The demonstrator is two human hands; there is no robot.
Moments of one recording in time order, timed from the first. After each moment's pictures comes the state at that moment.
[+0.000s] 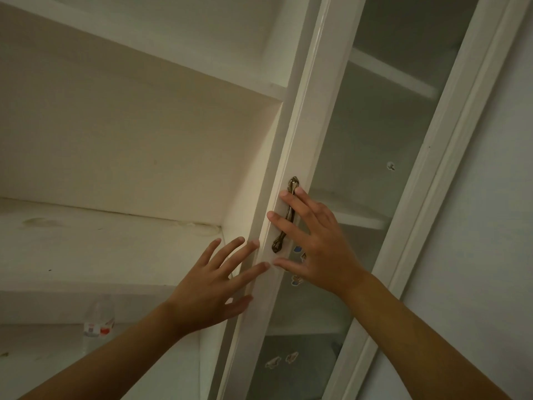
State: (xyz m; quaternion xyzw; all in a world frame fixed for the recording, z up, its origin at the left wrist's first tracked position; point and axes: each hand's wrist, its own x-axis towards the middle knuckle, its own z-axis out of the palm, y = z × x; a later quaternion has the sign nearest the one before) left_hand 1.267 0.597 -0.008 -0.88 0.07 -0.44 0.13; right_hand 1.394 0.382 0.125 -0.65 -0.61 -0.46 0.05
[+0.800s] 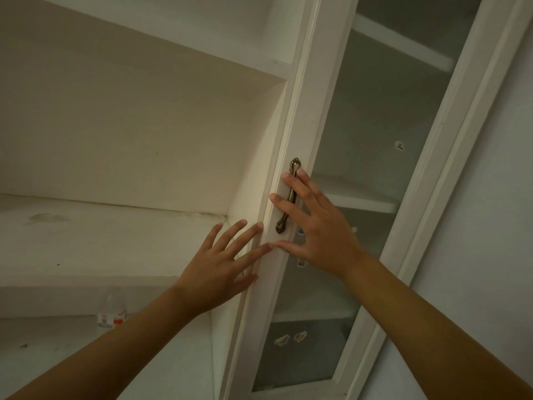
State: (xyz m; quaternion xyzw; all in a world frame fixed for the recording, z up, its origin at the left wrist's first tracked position) left_hand 1.272 0.610 -0.002 -0.91 0.04 -0.40 0.14; right_hand 1.394 0.400 0.122 -0.68 -0.59 -0.44 0.05
